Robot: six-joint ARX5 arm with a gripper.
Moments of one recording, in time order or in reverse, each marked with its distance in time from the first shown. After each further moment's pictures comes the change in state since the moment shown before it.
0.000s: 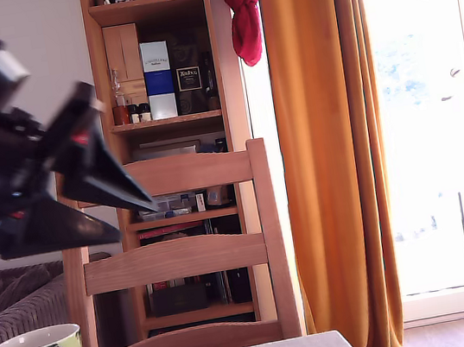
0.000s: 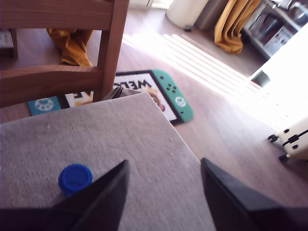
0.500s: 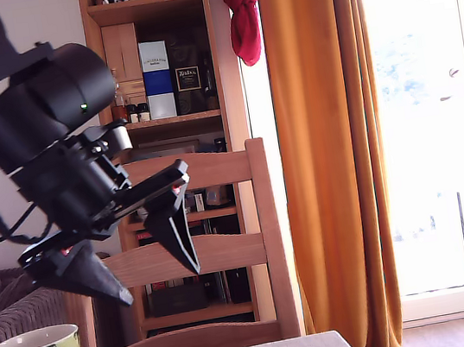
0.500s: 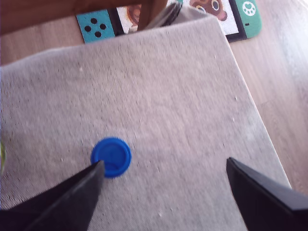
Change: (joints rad) arm 0.014 0.388 0.462 -0.521 -0.065 0.037
